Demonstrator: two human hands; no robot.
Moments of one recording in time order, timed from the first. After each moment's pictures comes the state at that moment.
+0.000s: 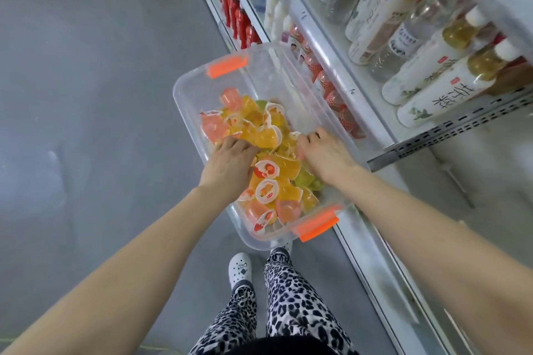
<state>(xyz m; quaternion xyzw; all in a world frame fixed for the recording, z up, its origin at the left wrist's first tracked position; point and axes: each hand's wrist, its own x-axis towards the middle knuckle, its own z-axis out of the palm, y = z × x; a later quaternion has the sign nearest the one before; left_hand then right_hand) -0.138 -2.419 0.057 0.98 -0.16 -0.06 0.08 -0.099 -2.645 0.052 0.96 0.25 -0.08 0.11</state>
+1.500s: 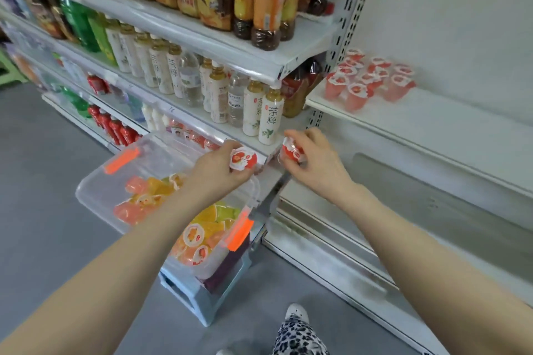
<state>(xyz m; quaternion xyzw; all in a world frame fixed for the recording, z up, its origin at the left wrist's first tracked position) -0.175 -2.539 0.207 0.89 -0.33 -0.04 0.30 -0.278 -2.747 0.211 0.95 -0.07 0.22 -0.20</state>
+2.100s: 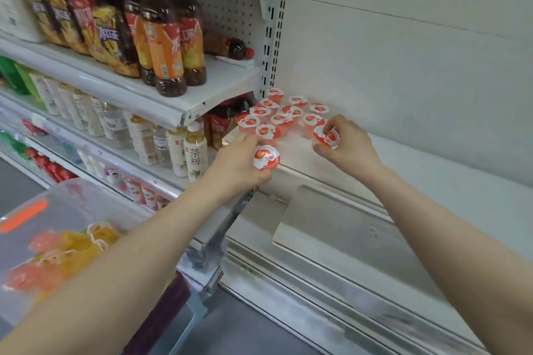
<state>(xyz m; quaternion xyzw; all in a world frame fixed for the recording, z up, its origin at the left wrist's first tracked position) -0.226 -2.762 0.288 0.85 -0.44 0.02 0.28 -0.342 -2.981 0.310 0.93 -0.24 0.22 -0.18</state>
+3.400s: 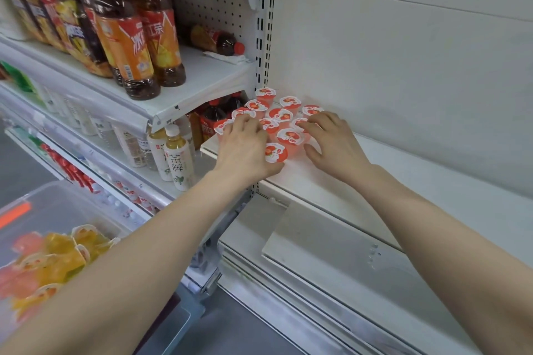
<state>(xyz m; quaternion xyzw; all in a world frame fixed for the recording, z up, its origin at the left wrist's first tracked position) -0.205 -2.867 0.279 0.89 -0.40 0.17 0.12 -0.305 -3.054 0.289 0.98 -0.04 0.21 0.02</state>
